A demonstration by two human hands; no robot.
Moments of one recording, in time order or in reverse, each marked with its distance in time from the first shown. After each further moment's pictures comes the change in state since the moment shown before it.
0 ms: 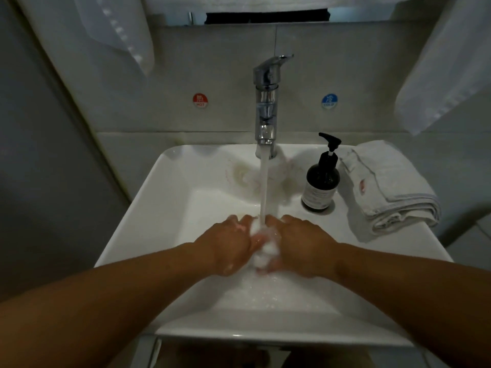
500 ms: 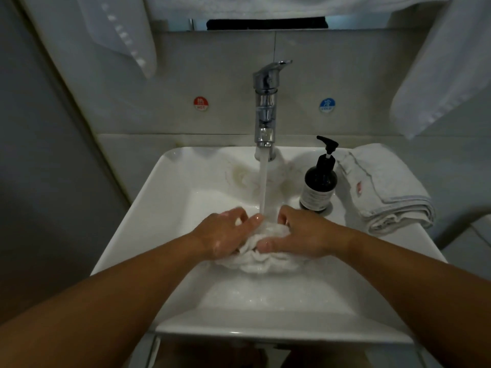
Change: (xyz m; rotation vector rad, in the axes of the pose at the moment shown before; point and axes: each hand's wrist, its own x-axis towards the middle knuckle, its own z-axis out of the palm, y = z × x) left_hand 0.013 -0.025 -0.005 -0.364 0.004 -0.041; right_hand 0.001 0.011 -0.027 0.239 -0.066 0.151
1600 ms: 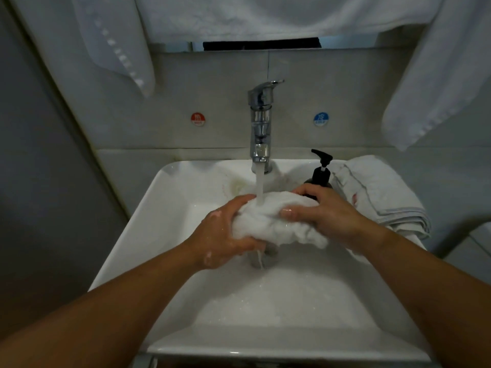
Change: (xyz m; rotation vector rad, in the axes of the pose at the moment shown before) left_hand -0.001 0.004 -0.008 -0.324 0.249 0.316; right_hand -0.012 0.014 -0.047 0.657 0.339 -0.161
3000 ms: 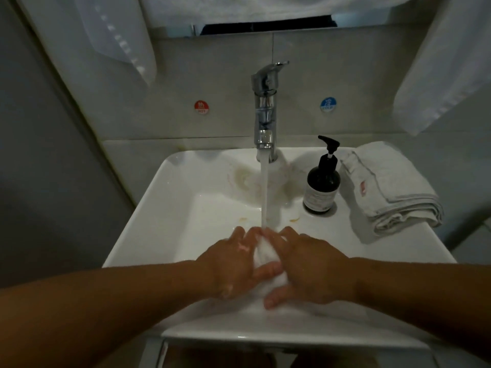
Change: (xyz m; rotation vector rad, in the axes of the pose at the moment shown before) left_hand -0.038 0.005 0.033 0.597 -0.391 -0.257; right_hand -0.051 0.015 0.070 -0.920 -0.503 -0.008
